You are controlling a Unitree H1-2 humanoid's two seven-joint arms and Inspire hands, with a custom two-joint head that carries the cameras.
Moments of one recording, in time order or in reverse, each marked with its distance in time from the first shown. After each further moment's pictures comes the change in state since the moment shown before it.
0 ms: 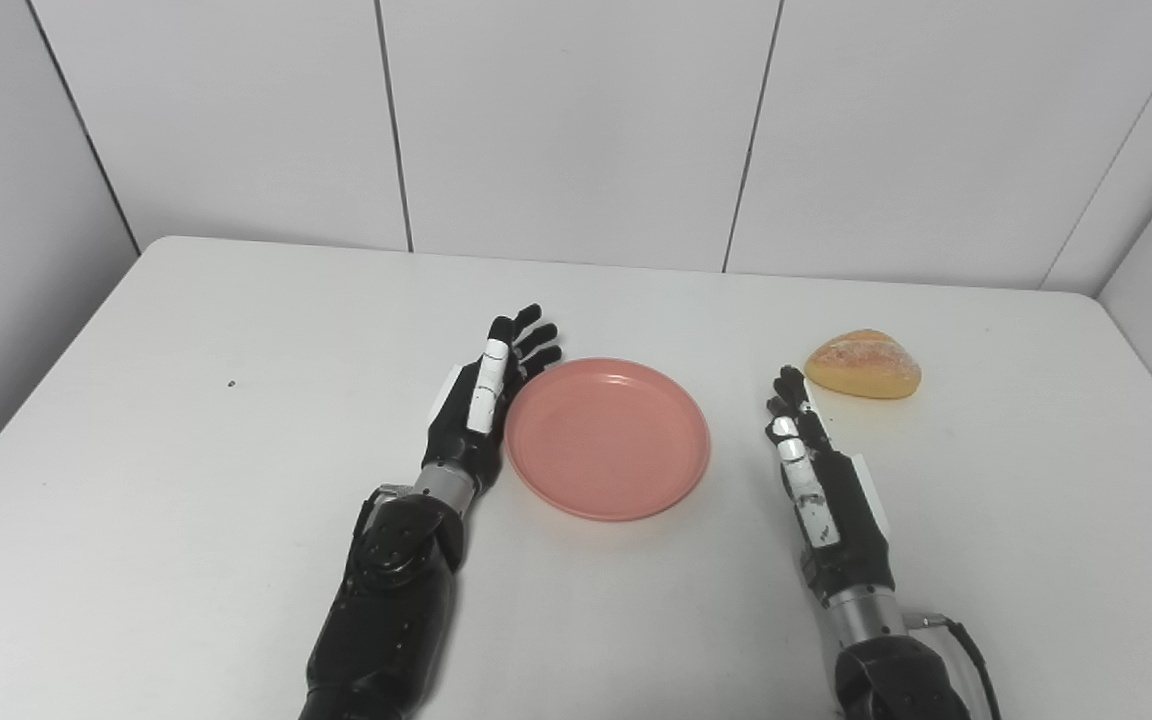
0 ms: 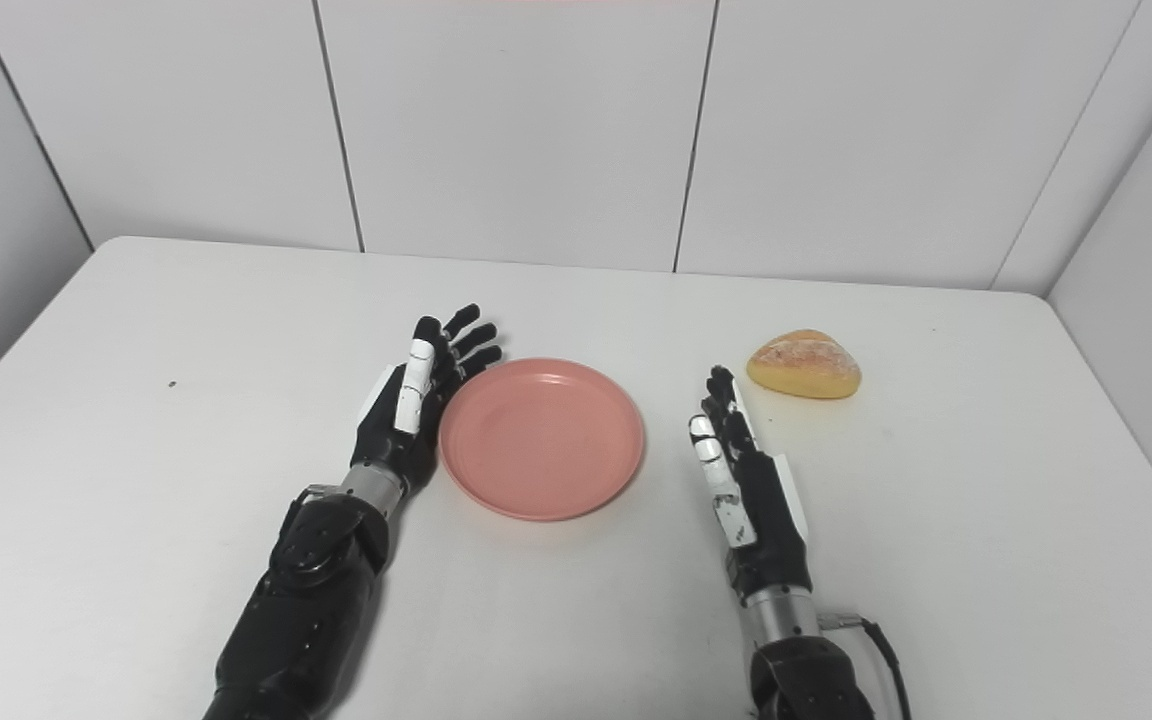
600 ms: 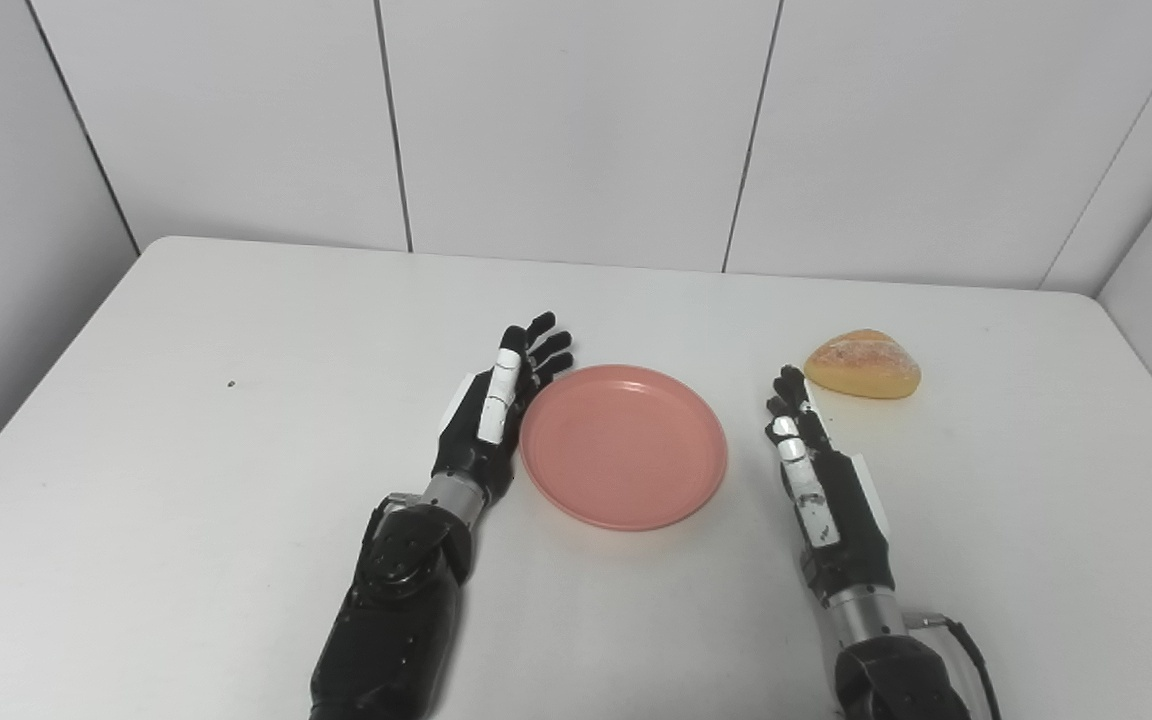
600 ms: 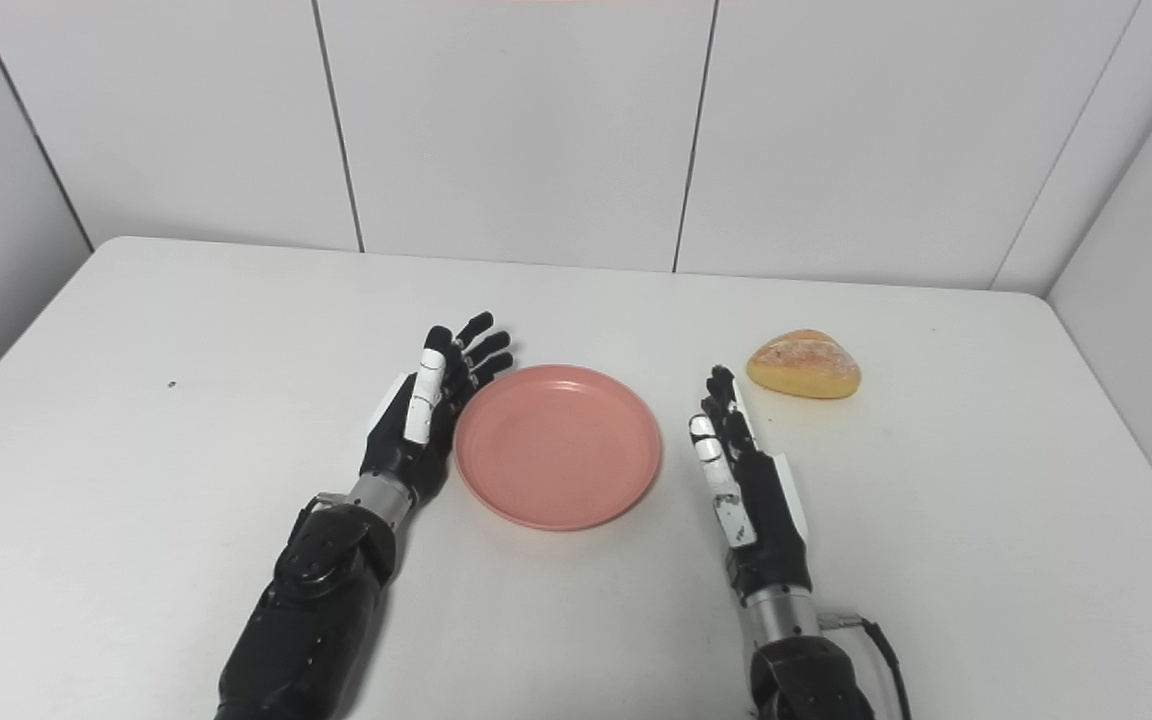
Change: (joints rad) left arm 0.026 -0.016 -0.013 -0.041 -0.006 0.022 -0.022; right arm 0.000 0.000 -0.001 0.000 0.003 0.000 0.001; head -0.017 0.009
